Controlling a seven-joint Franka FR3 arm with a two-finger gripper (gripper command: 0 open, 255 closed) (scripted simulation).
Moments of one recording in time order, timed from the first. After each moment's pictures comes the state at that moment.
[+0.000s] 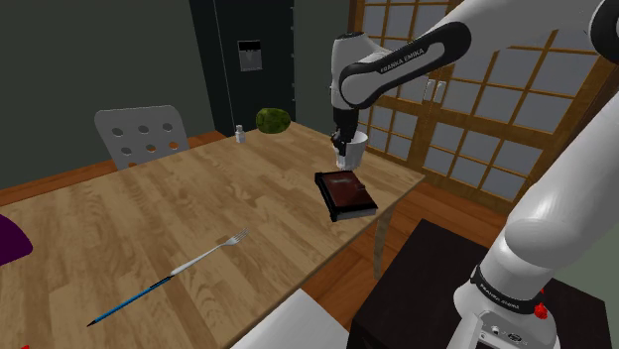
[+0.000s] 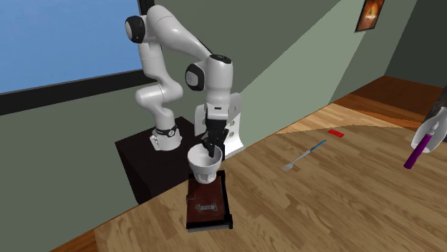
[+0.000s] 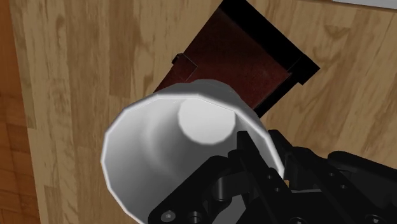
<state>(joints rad) -0.17 -0.13 0.11 -2.23 -0.17 2.15 -0.06</state>
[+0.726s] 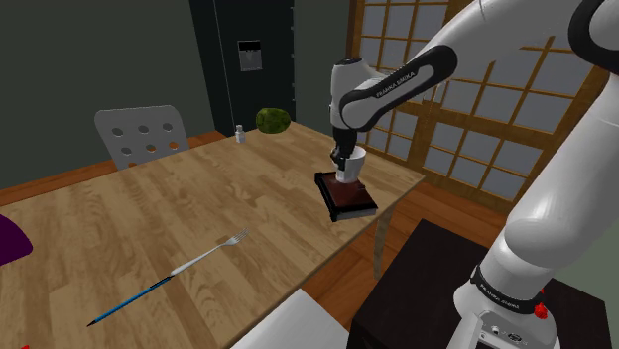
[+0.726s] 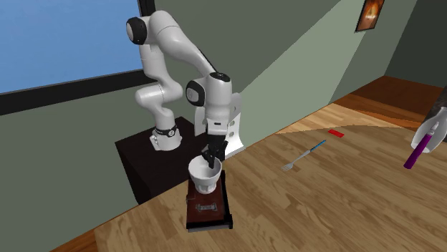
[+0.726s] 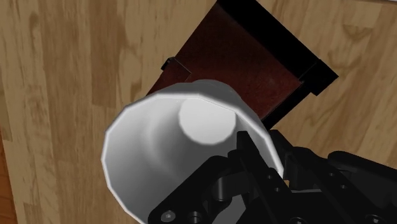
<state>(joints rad) -0.17 -0.07 0.11 -2.31 -0.20 2.29 -0.03</state>
